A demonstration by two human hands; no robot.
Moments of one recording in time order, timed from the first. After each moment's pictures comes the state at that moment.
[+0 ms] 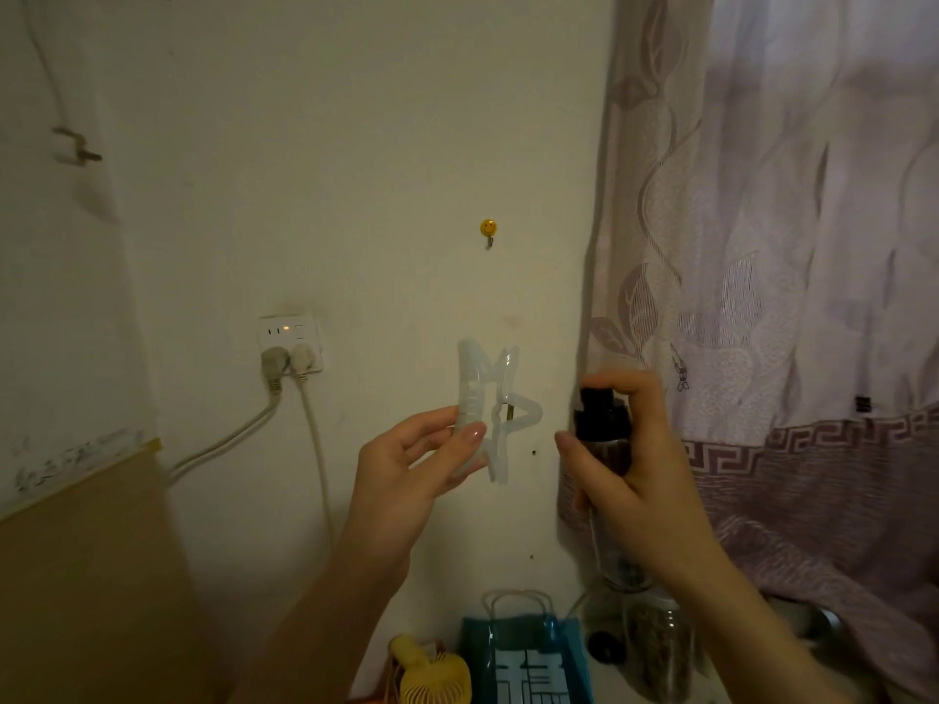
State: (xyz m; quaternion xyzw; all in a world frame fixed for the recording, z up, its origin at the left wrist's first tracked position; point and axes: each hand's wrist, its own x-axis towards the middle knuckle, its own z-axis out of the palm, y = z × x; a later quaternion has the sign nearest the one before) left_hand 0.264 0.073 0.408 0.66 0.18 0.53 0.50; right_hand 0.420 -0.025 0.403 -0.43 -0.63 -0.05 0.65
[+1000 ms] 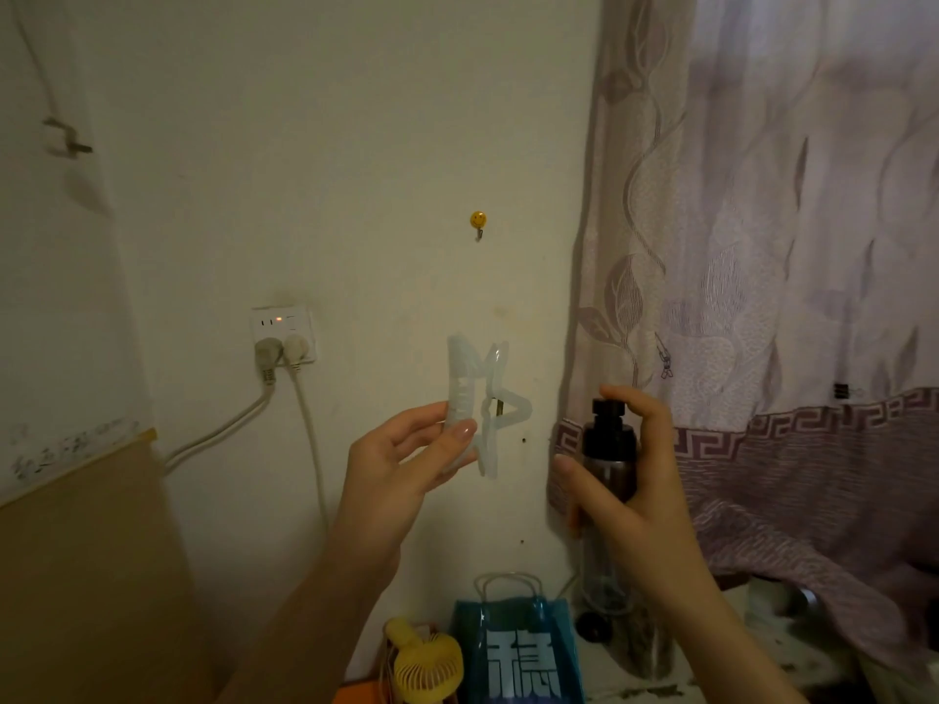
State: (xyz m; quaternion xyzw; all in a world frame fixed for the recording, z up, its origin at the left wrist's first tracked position) left_hand 0.260 0.066 0.398 0.67 0.18 0.53 0.49; right_hand 0.419 -0.039 0.371 -0.41 -0.56 0.03 0.72
